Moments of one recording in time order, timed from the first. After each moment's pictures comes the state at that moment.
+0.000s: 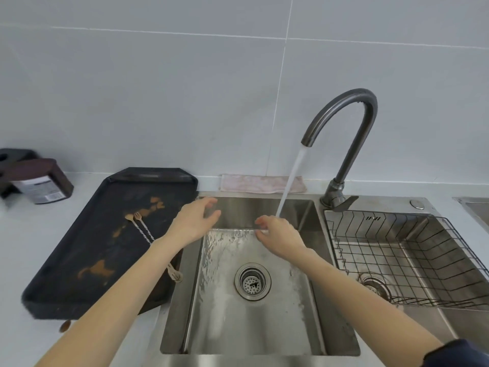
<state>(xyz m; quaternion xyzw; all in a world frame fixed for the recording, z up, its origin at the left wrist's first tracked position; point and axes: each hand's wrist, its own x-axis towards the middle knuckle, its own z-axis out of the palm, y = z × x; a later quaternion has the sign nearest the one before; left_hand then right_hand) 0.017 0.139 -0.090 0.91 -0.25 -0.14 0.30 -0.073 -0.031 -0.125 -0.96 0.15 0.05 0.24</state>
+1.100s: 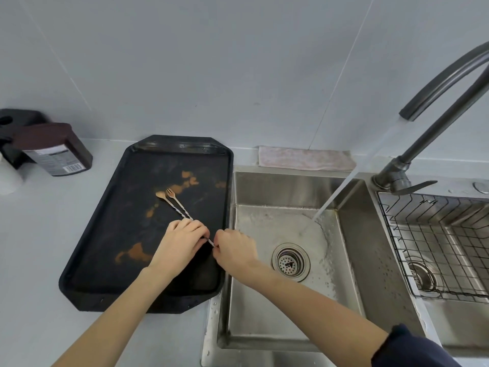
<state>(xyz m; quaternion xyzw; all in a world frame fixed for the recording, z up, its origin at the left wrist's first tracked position) 0.066 0.267 -0.198 0.92 -0.39 0.00 0.07 0.005 0.144 -0.183 -0.97 0.08 0.12 0.21</state>
